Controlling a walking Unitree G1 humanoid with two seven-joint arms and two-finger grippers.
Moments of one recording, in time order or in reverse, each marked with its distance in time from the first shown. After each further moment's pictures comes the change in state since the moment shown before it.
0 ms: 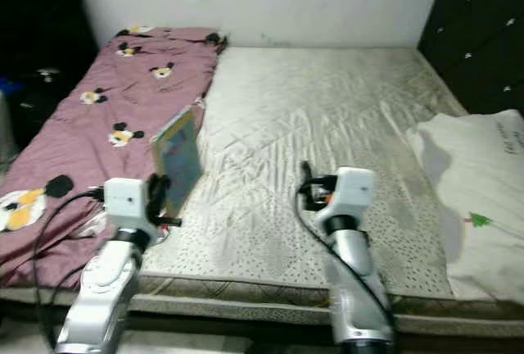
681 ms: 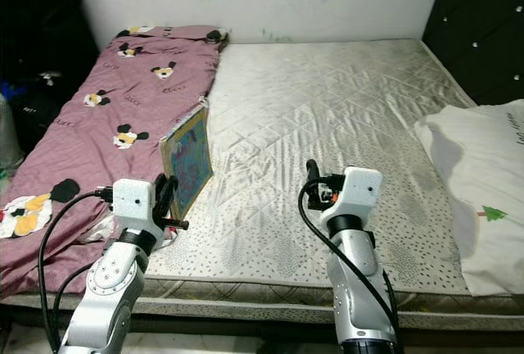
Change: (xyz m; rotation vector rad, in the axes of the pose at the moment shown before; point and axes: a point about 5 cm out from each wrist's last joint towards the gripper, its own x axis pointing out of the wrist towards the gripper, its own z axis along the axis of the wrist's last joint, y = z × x) left arm -0.004 0.000 -0.001 0.033 0.003 -0.013; right arm -0.001 0.001 0.001 0.018 -0.009 -0.007
